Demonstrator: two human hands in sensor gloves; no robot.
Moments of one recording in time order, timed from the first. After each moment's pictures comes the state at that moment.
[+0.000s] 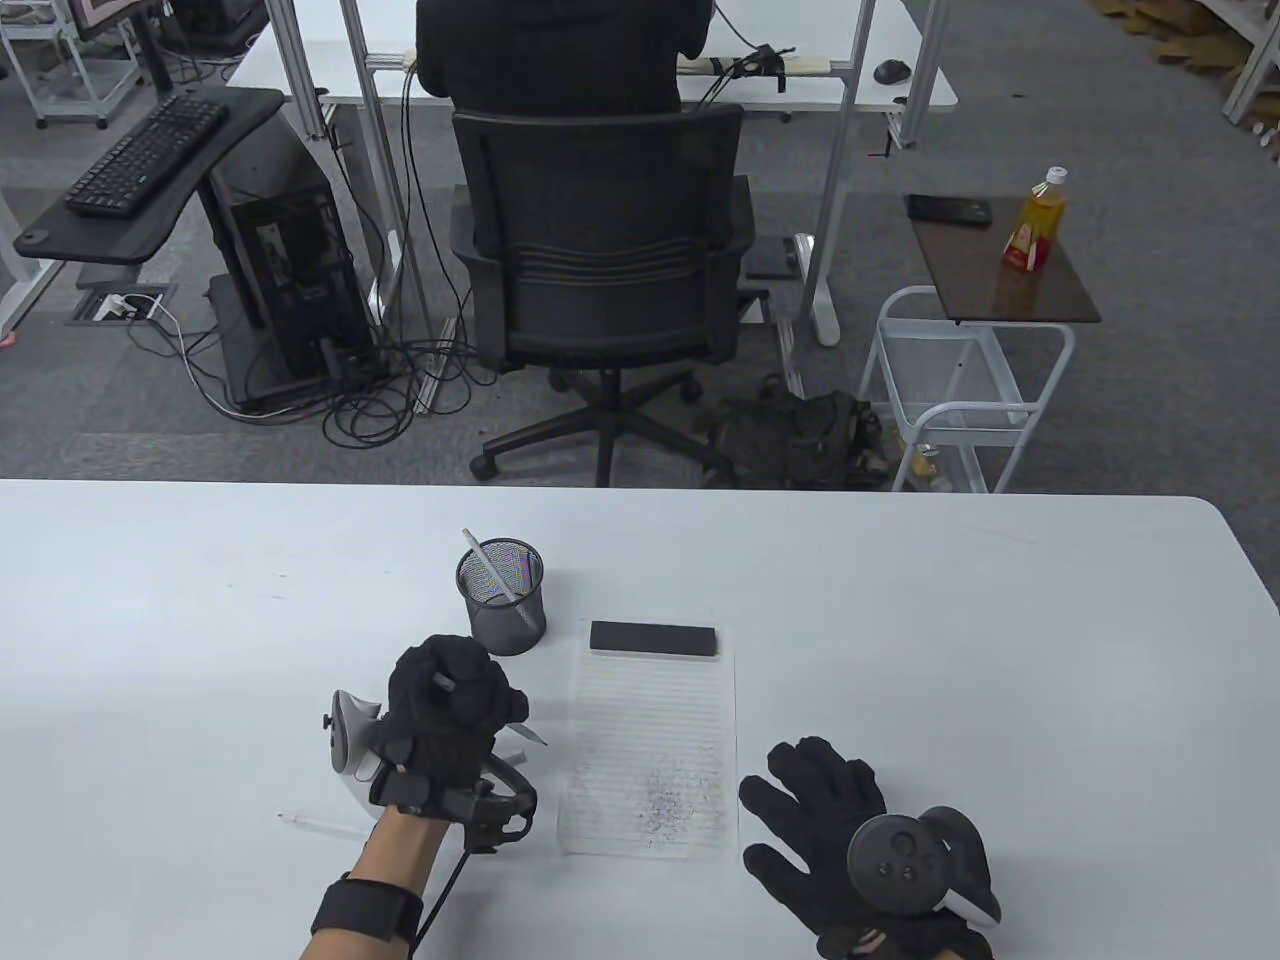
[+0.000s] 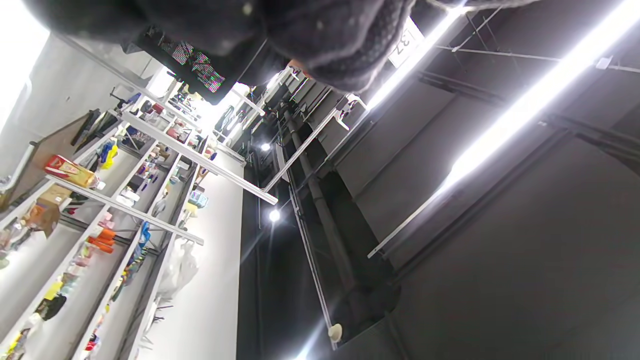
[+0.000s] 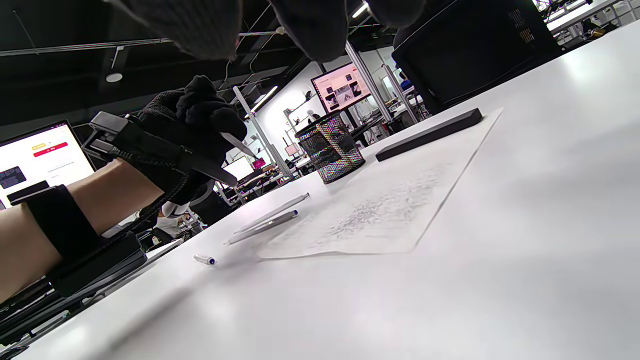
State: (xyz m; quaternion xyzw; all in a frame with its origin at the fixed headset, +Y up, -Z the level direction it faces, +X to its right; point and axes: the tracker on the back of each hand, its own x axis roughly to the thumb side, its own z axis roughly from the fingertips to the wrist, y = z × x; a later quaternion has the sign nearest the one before) left_hand -0.209 -0.756 -0.389 0.05 -0.15 0.89 0.43; right_hand 0.175 -0.729 -0.283 0.29 -0.01 0.91 0.28
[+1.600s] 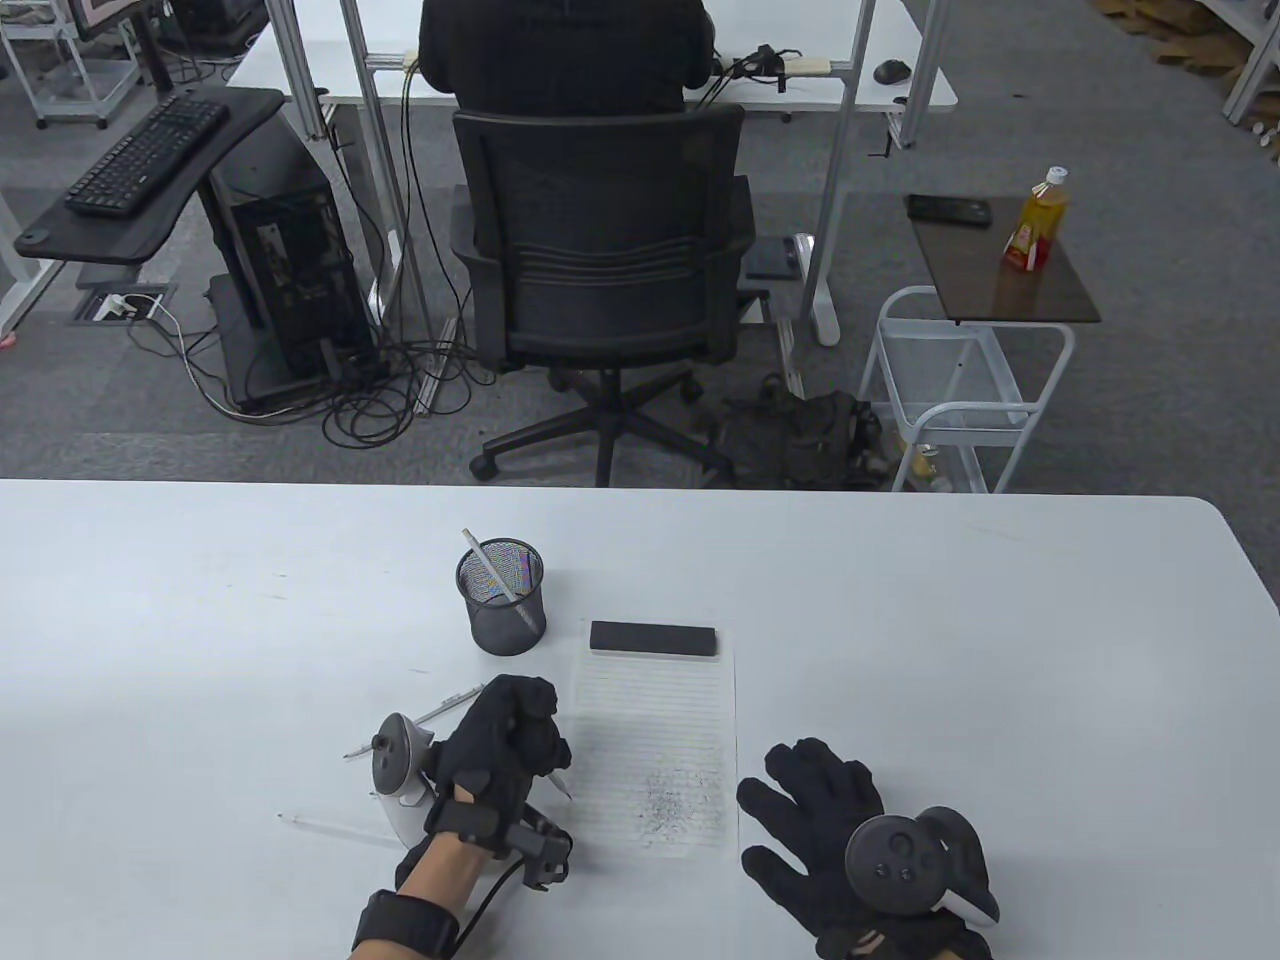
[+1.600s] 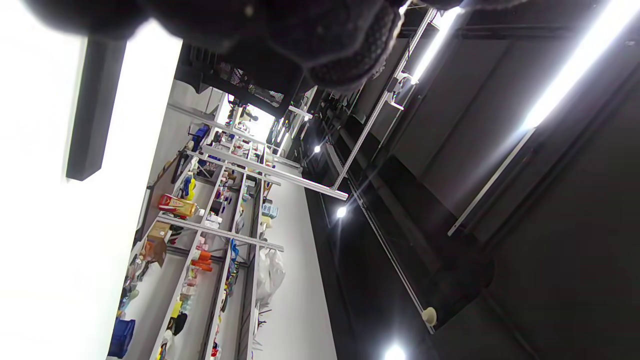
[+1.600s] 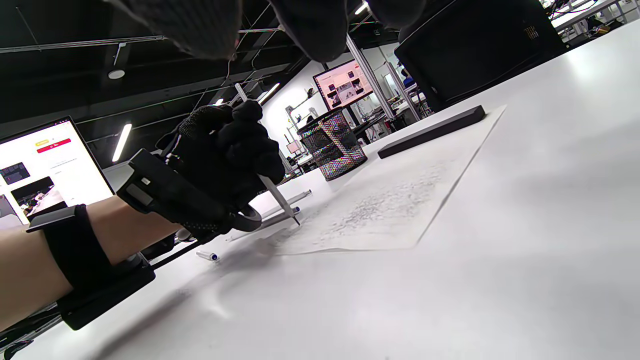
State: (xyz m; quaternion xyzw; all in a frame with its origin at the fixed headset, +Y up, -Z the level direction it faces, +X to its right) left_hand -0.179 -0.801 -0.383 0.01 -0.12 0.83 0.55; right_hand 0.173 -0.730 -0.284 0.29 0.00 0.91 0.28
